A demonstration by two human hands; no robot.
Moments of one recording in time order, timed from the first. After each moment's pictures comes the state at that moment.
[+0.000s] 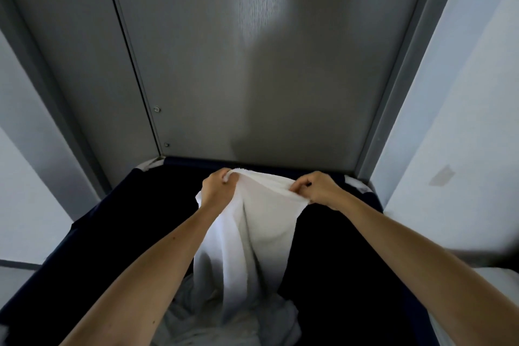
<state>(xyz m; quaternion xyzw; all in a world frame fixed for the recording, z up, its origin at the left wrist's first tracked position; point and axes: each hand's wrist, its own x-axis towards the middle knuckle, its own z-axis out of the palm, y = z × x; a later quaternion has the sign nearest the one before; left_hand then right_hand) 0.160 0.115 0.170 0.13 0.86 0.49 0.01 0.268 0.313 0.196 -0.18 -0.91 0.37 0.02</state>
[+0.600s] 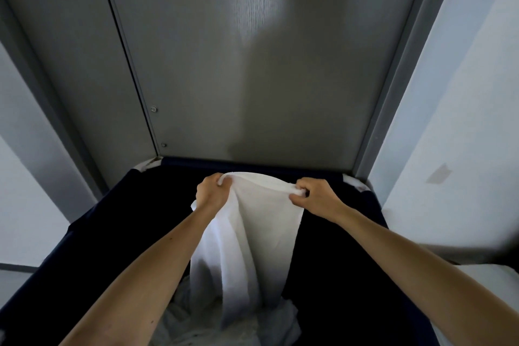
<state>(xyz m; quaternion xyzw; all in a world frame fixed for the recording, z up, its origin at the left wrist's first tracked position) 0.151 0.111 0.157 0.09 0.88 0.47 0.05 0.284 0.312 0.169 -0.11 -0.93 0.34 0.12</state>
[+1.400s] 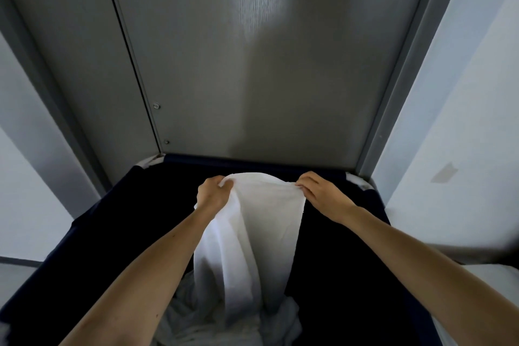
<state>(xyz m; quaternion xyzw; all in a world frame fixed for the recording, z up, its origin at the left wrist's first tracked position) 0.143 0.106 0.145 0.08 0.88 0.46 0.08 0.285 0.321 0.169 -0.03 -0.99 0.11 0.09</state>
